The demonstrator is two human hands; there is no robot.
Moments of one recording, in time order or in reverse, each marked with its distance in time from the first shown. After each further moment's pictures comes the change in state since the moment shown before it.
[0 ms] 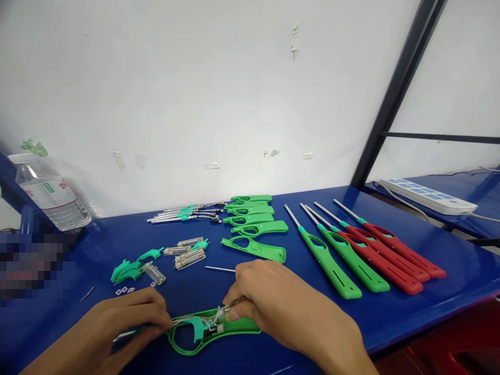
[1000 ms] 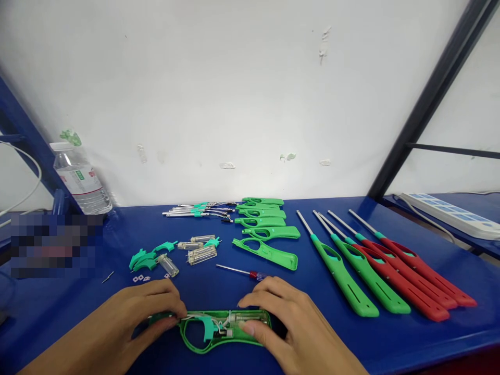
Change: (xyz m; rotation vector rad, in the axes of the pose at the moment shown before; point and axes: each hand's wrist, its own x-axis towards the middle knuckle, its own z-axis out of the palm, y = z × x) left_hand -0.003 0.004 0.001 0.057 -0.033 -0.031; right_hand -0.026 0.031 0.061 0.276 0.289 0.056
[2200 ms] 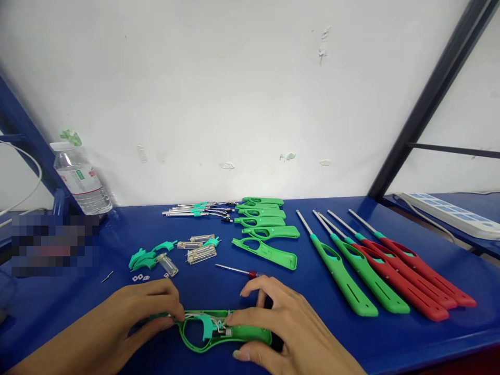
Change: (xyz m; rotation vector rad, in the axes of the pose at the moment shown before) left_hand -0.001 -0.001 -0.007 -0.010 -0.048 0.030; right_hand -0.006 0.000 0.001 -0.186 -0.088 -0.043
